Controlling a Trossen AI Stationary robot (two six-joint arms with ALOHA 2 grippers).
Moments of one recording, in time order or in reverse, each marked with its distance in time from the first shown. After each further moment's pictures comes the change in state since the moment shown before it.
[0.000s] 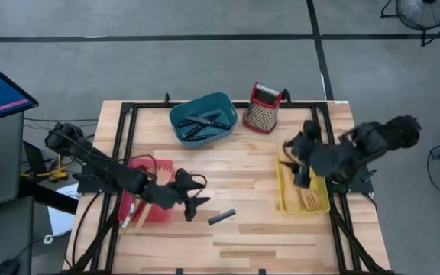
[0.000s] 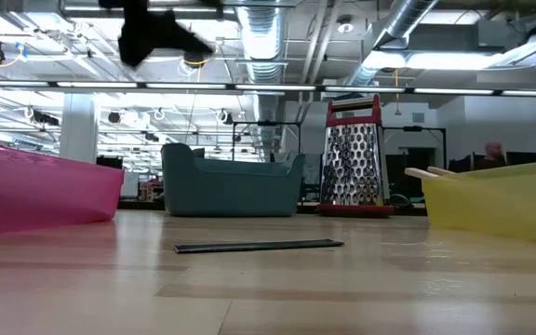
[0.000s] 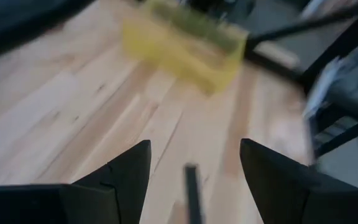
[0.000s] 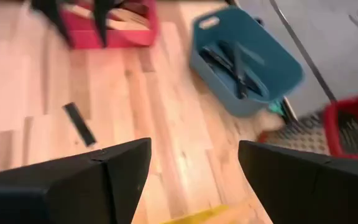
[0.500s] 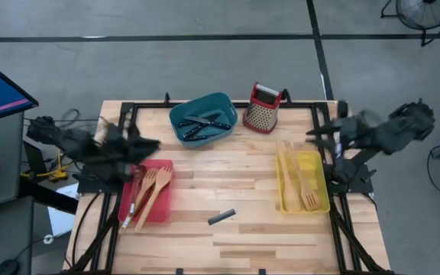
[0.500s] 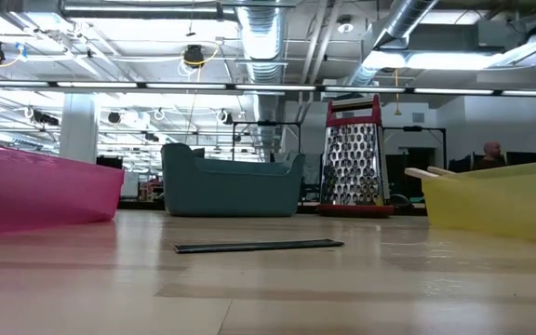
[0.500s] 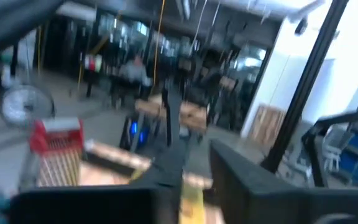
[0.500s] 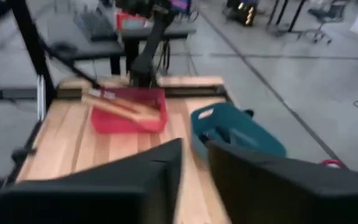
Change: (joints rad) left arm -0.005 -0.735 0.001 0.000 -0.051 0.486; right arm 0.161 -0.294 -0.061 0.224 0.169 -0.200
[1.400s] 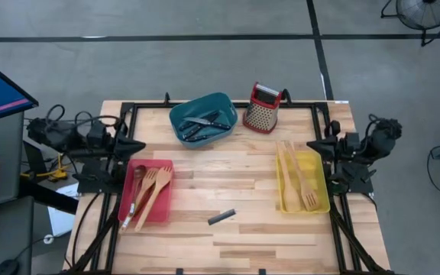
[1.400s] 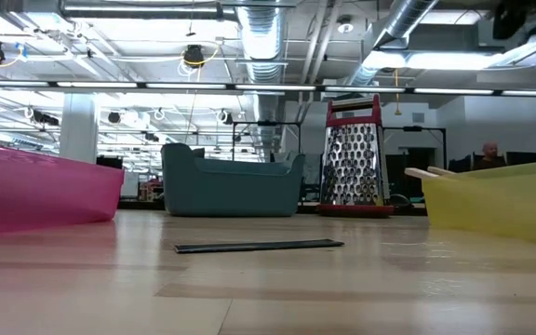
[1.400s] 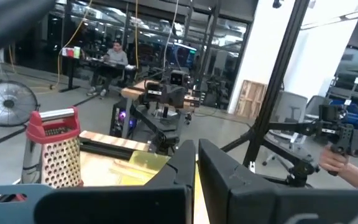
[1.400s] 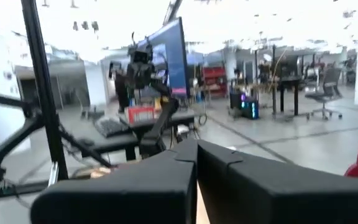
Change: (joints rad) left arm 0.000 -0.186 0.000 -0.257 0.099 0.039; right arm 0.071 -0.859 -1.156 1.076 0.070 -0.373
